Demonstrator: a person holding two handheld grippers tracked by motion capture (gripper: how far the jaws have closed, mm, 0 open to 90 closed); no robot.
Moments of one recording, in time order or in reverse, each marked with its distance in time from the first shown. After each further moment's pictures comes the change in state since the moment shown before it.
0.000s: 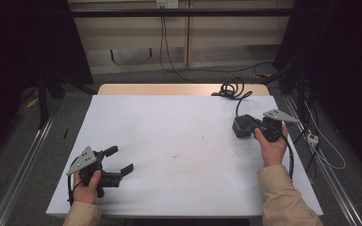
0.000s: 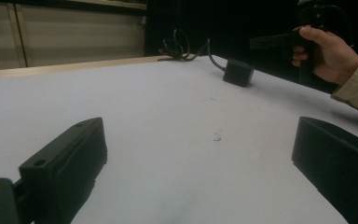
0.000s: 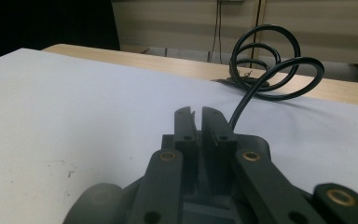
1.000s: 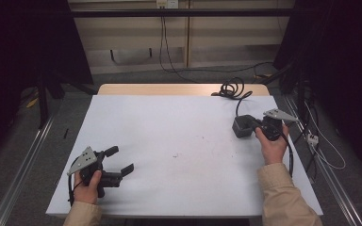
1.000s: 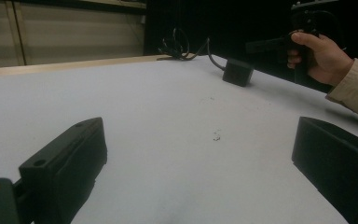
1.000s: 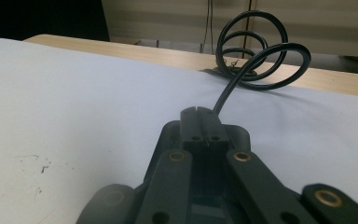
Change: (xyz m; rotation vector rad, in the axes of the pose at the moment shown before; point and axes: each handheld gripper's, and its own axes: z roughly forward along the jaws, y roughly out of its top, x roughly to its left) left arm 0.000 -0.001 0.001 0.002 -0.003 -0.005; right arm -0.012 -0.006 0.008 0.032 -0.034 0.000
